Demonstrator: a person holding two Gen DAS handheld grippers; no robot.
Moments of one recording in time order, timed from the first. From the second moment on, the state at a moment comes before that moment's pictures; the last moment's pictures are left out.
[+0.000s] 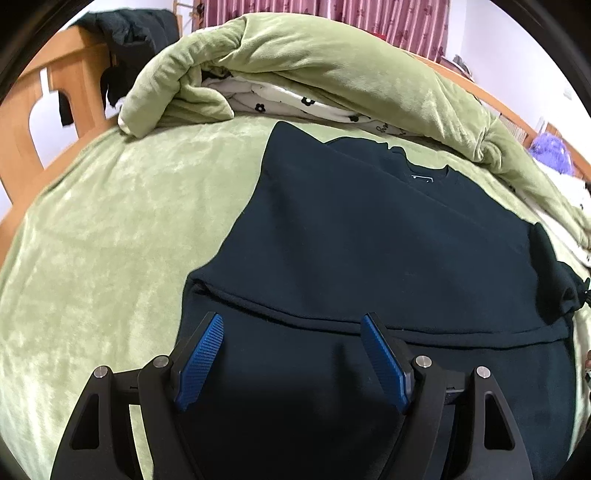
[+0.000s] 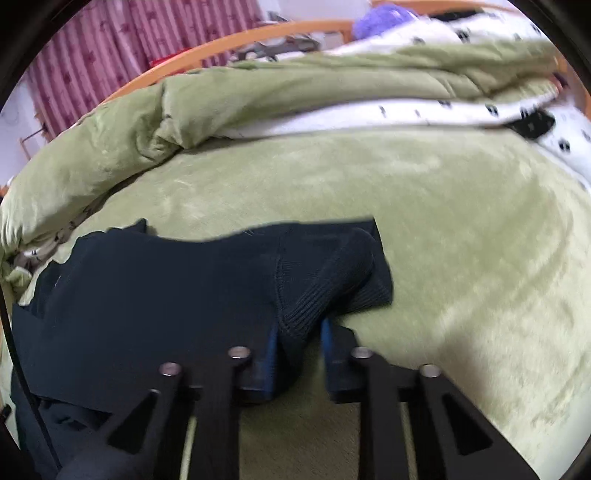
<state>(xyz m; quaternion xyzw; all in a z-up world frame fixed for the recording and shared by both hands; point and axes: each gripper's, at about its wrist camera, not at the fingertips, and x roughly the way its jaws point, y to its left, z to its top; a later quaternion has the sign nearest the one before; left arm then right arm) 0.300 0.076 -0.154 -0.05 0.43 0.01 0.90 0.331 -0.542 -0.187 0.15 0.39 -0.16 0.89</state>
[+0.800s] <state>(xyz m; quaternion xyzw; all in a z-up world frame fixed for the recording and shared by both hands) 0.256 0.142 -0.113 -0.17 0.39 -0.03 0.90 0.365 -0.172 -0.032 0.01 0.32 0.05 0.95</state>
